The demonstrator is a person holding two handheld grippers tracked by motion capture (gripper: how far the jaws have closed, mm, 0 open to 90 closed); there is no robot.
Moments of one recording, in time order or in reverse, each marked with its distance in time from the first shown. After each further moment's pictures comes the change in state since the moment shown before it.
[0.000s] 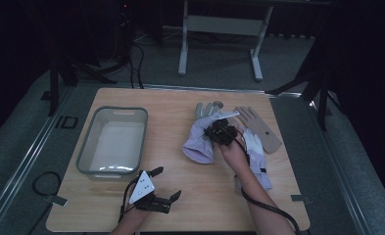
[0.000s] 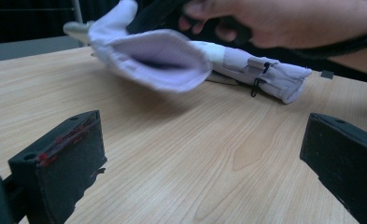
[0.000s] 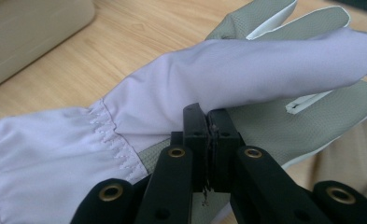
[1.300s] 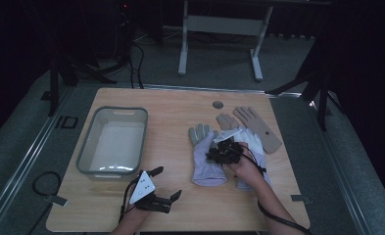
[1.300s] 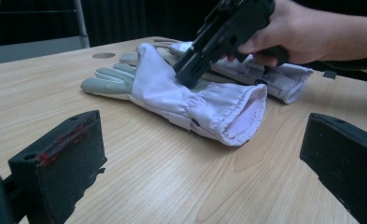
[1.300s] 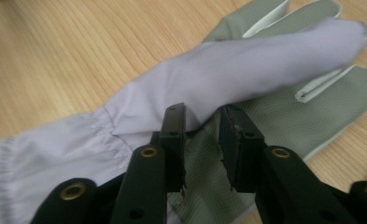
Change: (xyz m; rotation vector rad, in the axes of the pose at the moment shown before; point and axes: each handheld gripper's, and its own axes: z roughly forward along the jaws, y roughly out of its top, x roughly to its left) left arm -0.001 0.000 0.001 -0.002 0.008 0.005; right arm 0.003 -0.054 -0.013 0.112 0.201 -0.181
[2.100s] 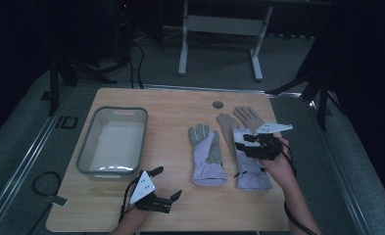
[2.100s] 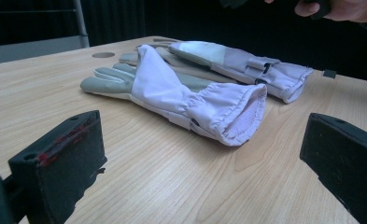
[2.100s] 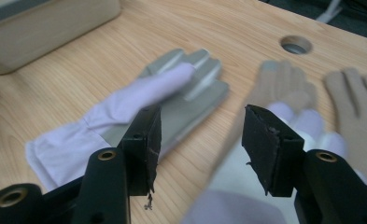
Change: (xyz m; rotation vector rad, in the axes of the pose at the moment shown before) left arm 0.000 0.000 0.000 -0.001 0.000 0.000; right arm -0.033 -0.028 -0.109 -0.211 -0.131 0.138
